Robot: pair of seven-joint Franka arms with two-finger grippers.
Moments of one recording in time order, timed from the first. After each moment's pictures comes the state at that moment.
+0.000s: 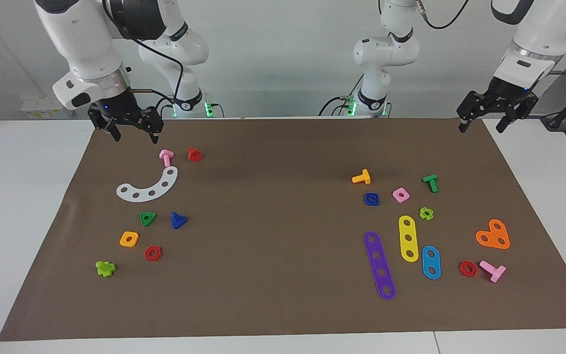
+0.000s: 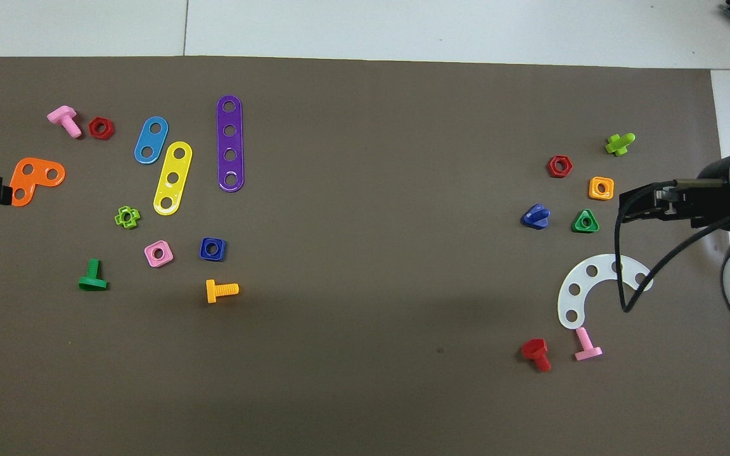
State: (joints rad) left arm 0.00 -0.03 0.03 -1.56 -0.01 1.60 0.11; right arm 0.05 -0.03 0.01 -1.66 -0.02 1.61 0.15
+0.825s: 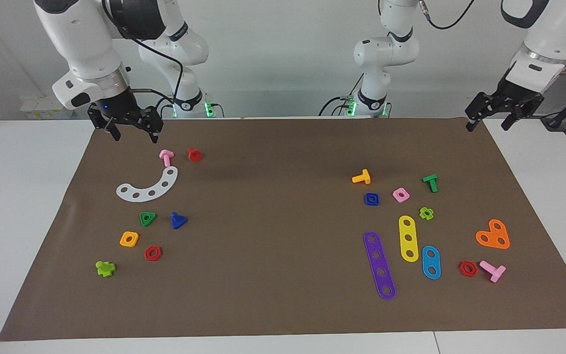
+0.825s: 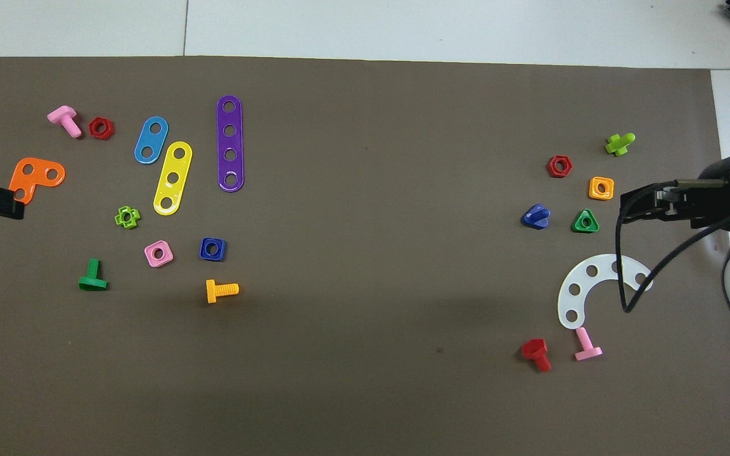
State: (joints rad) left arm 0.01 -0.03 0.01 -1.63 -0.05 1.60 0.11; right arm 0.05 -0.03 0.01 -1.66 -0.02 1.61 0.15
